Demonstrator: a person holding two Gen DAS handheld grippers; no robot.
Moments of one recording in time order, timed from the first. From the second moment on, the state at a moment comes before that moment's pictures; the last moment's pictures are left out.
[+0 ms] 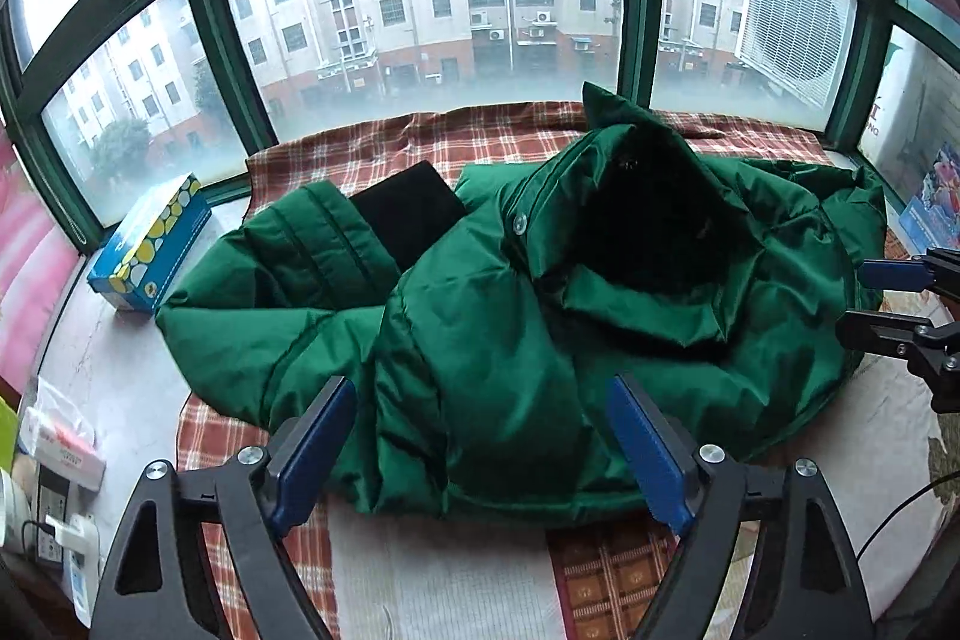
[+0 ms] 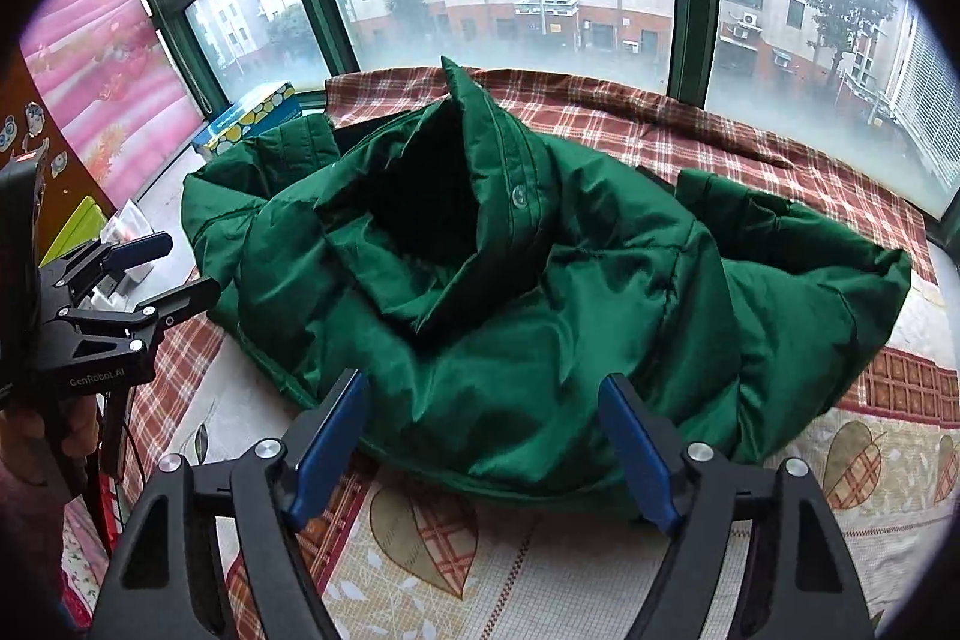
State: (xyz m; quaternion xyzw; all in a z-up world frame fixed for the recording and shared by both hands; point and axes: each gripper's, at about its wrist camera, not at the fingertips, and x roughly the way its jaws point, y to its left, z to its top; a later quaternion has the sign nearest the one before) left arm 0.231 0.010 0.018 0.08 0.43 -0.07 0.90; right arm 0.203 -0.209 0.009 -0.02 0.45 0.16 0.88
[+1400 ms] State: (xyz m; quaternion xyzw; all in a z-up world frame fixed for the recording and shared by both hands) left arm -0.012 0.019 -0.013 0.23 0.46 -0.27 0.81; right arm -0.019 -0.181 -0.014 -0.13 0.55 0.25 0.78
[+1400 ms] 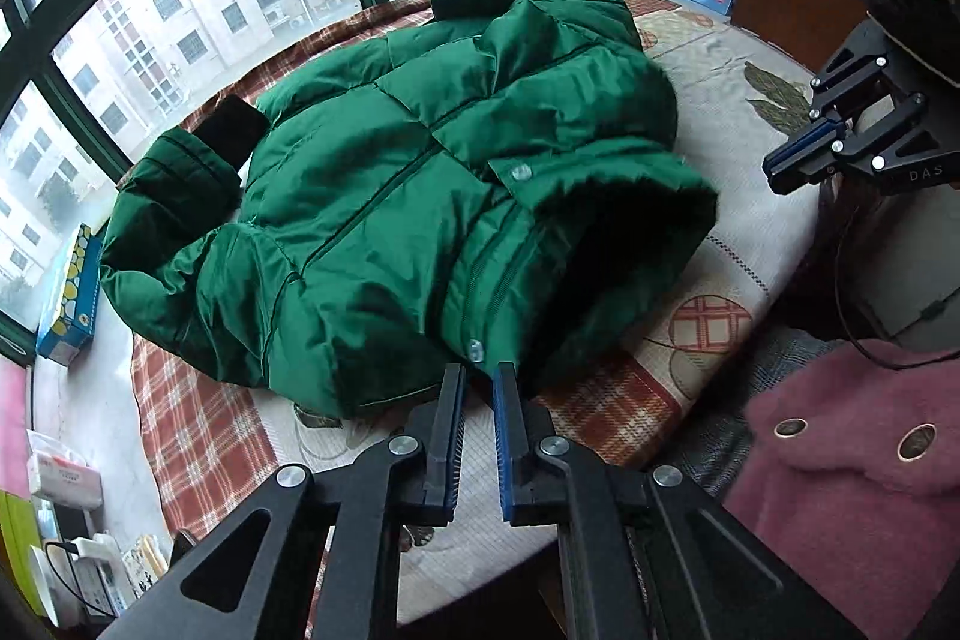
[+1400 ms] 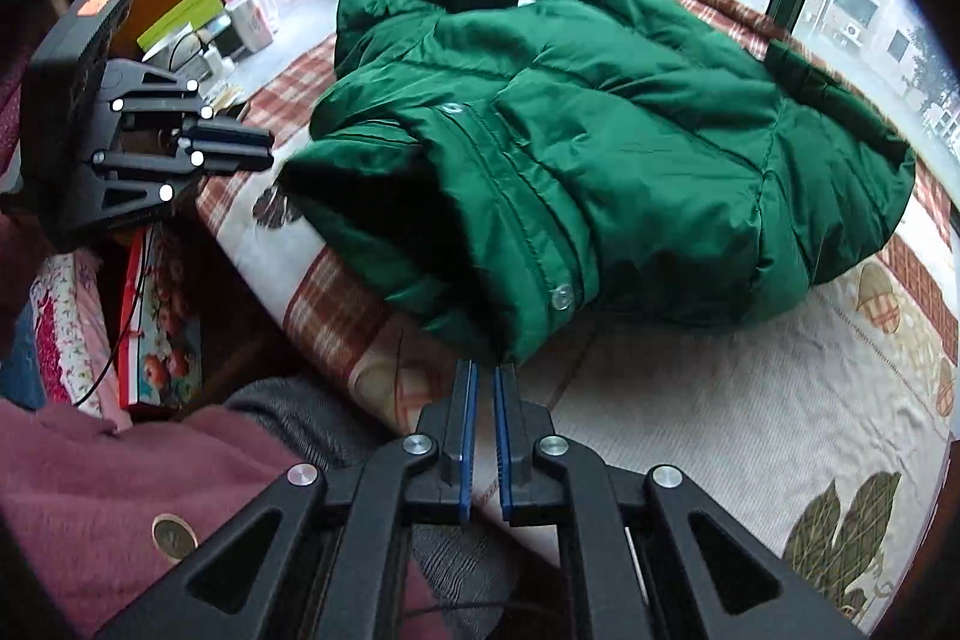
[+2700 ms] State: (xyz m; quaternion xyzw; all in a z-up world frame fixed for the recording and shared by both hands) left arm 0.061 -0.001 -0.043 0.18 0.49 -0.31 0.79; right arm 0.110 -0.314 -0.128 0.28 0.60 0.18 0.73
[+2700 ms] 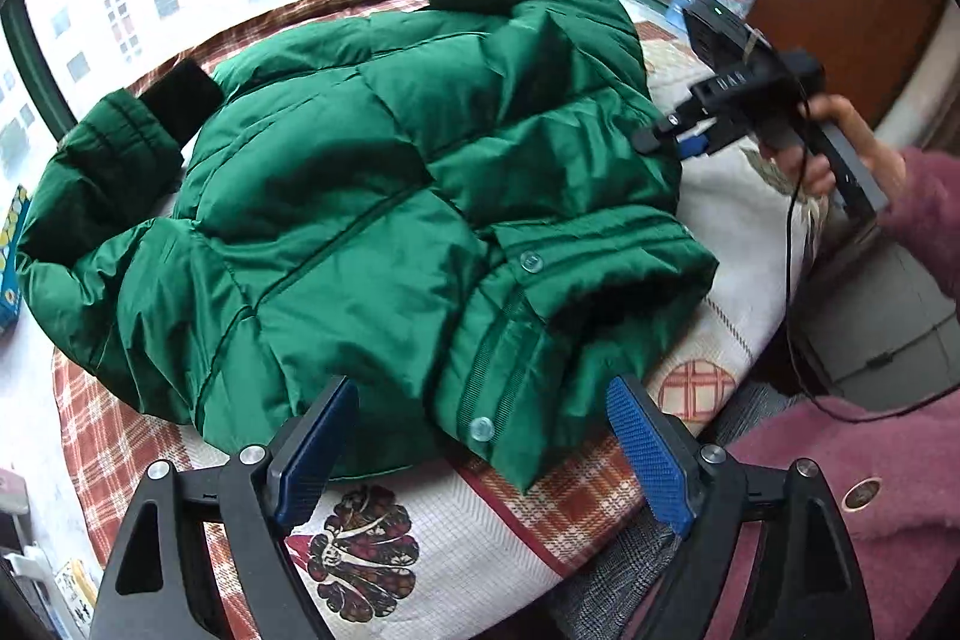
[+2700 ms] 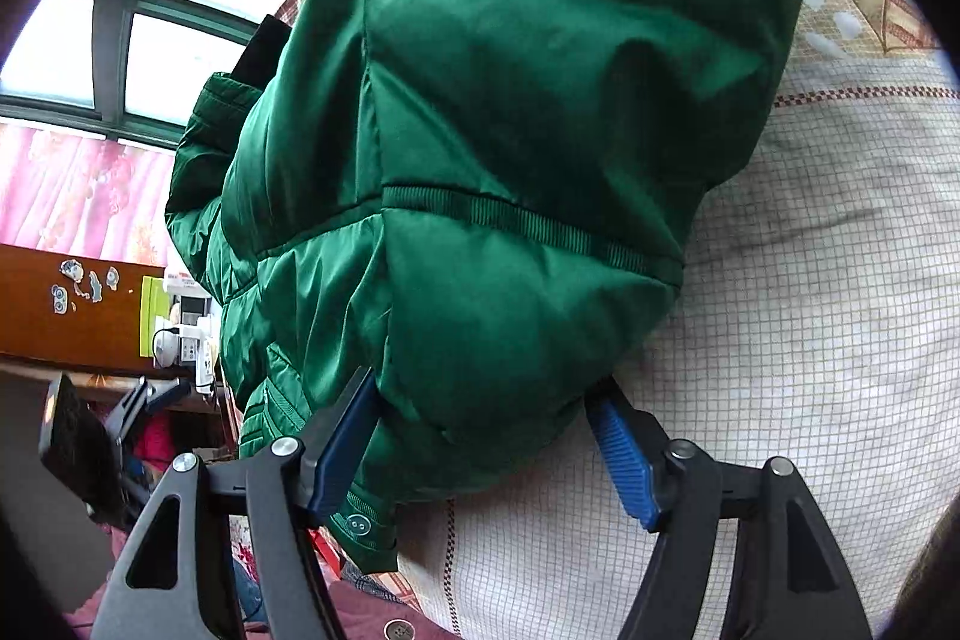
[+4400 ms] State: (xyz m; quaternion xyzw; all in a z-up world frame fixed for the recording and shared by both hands) left arm 0.107 0.043 0.058 0.16 0.54 -0.27 0.78; right arm 0.267 -0.256 -0.080 -0.36 0.55 -0.03 0.76
